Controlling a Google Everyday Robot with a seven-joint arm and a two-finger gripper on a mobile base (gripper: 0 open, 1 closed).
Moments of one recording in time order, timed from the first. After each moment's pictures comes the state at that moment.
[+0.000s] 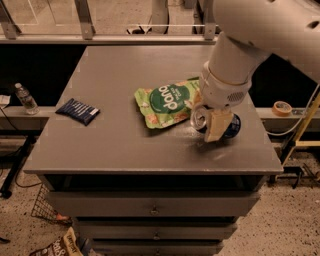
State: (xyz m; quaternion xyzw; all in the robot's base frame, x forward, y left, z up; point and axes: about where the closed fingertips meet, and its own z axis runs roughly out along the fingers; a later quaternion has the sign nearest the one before) arm 0.502 -0.107 0.871 -0.80 0.59 -0.01 0.10
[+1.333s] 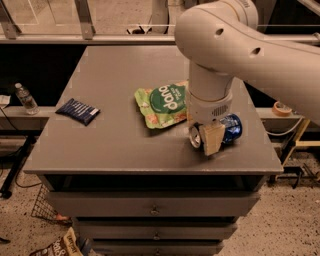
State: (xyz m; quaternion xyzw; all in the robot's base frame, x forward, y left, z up) arm 0.491 -0.105 0.830 -0.83 0.55 -0.04 -0.01
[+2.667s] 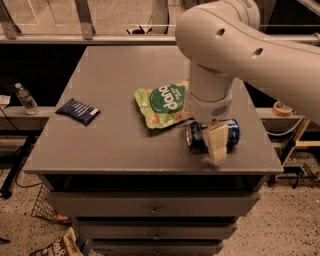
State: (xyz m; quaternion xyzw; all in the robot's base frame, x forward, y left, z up) arm 0.492 -0.105 0.832 -0.83 0.55 -0.04 0.00
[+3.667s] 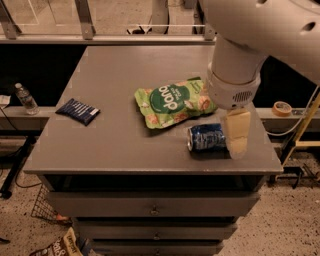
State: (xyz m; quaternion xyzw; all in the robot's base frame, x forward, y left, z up) arm 0.488 -0.132 0.881 -0.78 0.62 -0.06 0.03
